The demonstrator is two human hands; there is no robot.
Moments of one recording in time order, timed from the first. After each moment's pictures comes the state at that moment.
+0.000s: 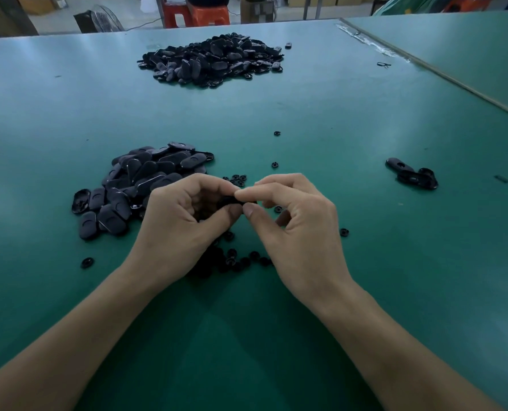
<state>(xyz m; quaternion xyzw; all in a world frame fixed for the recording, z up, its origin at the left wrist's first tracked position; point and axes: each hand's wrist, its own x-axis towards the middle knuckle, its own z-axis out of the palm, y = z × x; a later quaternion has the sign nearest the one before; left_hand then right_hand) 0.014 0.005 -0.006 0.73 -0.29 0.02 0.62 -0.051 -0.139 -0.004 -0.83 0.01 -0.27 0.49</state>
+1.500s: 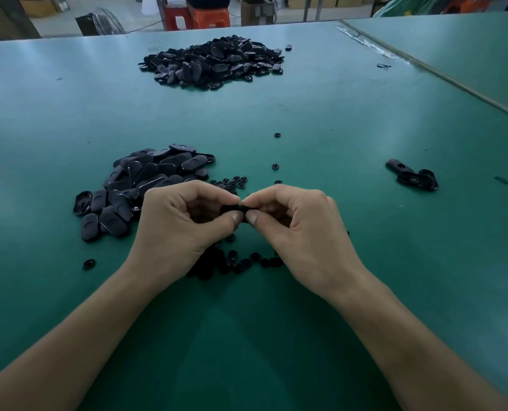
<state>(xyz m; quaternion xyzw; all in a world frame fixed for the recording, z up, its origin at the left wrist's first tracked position) 0.013 0.009 -0.005 0.74 -0.27 0.04 0.61 -0.049 -0.152 0.003 -0.84 0.00 -0.18 0.52</state>
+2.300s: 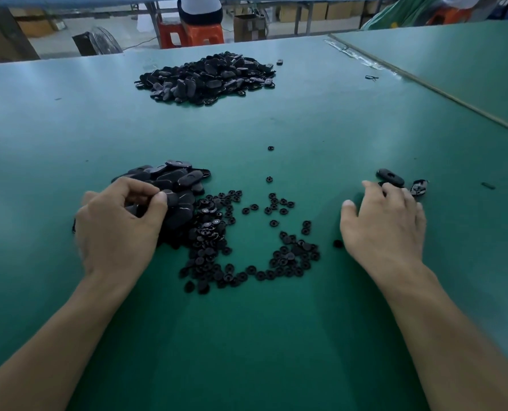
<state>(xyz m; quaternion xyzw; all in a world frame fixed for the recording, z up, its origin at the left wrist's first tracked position) 0.050 0.044 -0.010 0.88 -0.07 0.27 0.38 -0.050 -0.227 -0.003 -0.92 0.35 -0.10 0.16</state>
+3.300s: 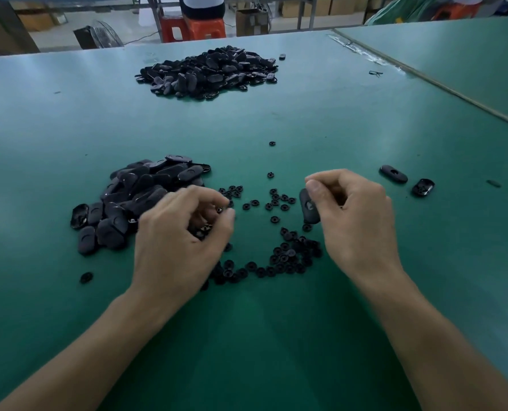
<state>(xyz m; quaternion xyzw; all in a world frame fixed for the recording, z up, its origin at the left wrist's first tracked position) 0.009 0.005 -0.012 0.83 -0.27 0.24 0.42 -0.048 -0.193 0.005 -0.84 0.15 -0.30 0.43</state>
